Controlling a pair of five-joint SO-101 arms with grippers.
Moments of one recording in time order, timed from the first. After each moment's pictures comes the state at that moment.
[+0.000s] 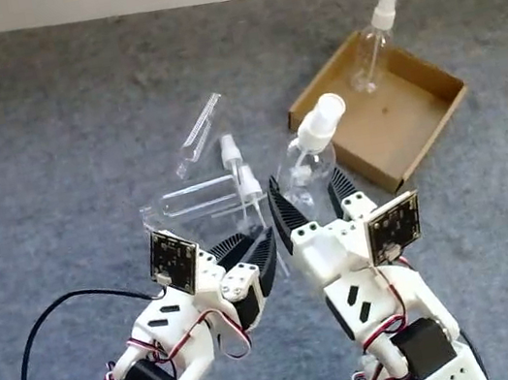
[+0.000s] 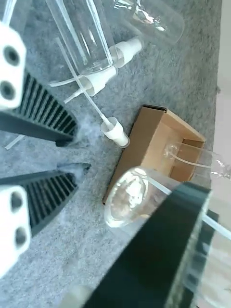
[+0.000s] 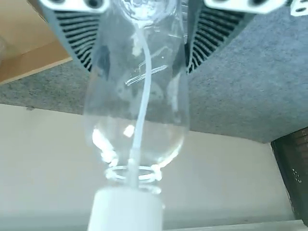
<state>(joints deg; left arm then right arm) 35.6 -104.2 95.9 32.0 25.3 -27.8 -103.1 82.7 29.2 -3.1</state>
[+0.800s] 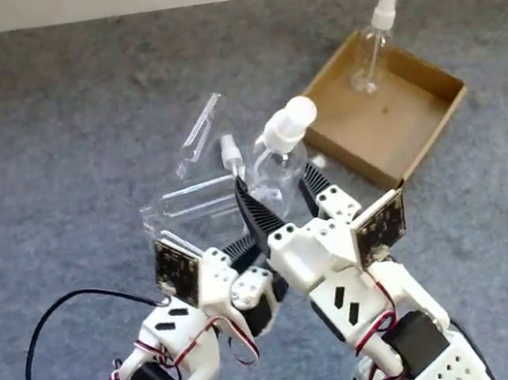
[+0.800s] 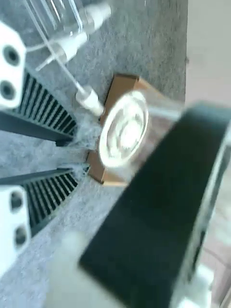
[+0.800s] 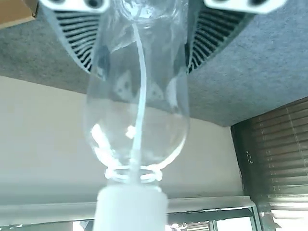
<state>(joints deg) 41.3 -104.2 95.9 24.8 25.5 -35.6 -93.9 78.8 19.4 -3.1</state>
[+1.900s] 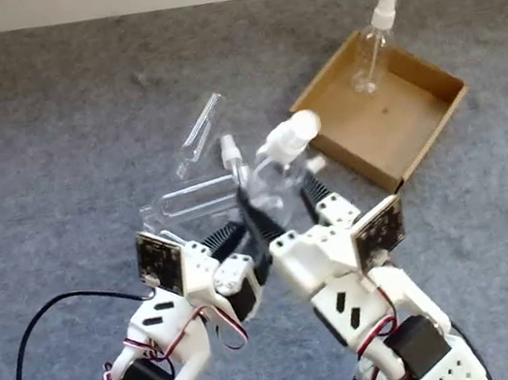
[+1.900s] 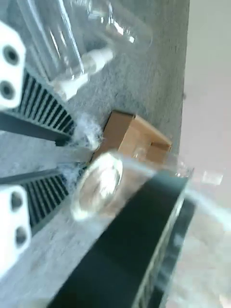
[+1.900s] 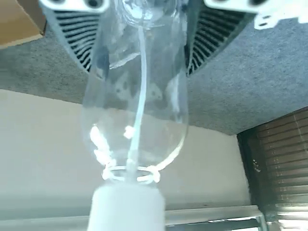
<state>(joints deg) 30.4 -104.0 95.9 24.8 25.5 -34.7 -94.7 81.4 23.7 -3.1</state>
